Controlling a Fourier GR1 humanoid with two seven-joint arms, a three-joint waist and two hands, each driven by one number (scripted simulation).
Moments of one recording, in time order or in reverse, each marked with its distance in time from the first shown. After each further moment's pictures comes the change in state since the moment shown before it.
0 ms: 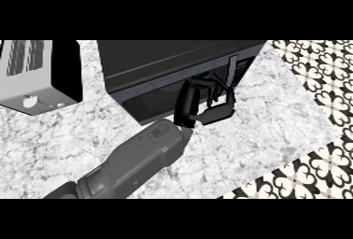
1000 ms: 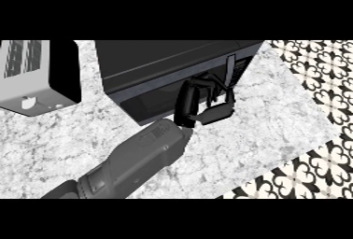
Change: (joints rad) left arm -0.017 0.000 -0.029 0.031 0.075 -0.008 -0.076; right arm -0.021 -0.092 -0.007 0.004 -0.122 0.057 0.043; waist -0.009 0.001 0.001
